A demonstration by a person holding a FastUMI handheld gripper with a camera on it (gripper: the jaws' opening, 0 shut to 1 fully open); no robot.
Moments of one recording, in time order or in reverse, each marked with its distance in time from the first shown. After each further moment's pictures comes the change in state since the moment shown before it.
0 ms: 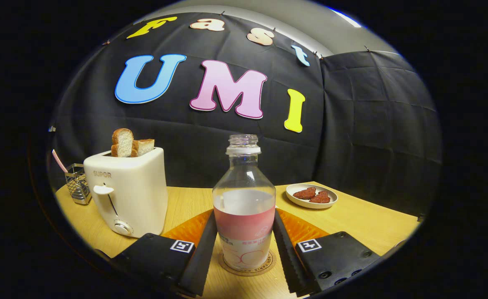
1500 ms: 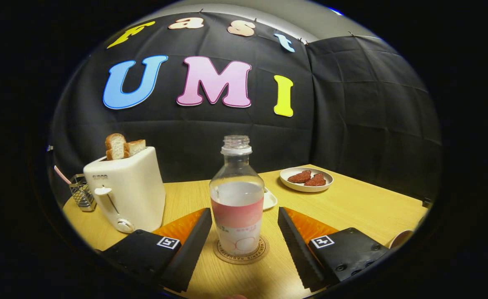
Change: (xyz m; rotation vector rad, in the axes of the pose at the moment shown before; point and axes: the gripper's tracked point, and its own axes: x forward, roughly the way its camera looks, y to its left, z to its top) arm -0.033 -0.024 -0.003 0.109 0.068 -0.004
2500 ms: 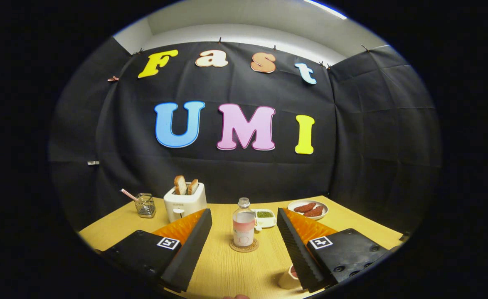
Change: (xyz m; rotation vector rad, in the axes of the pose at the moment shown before) arm -0.180 -0.047 0.149 -0.023 -0.161 0.314
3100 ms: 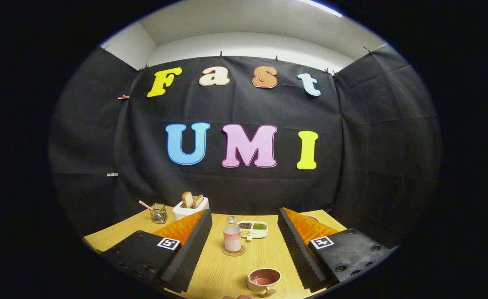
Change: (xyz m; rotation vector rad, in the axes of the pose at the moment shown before) arm -0.047 -0.071 0.065 0.006 -0.013 0.122
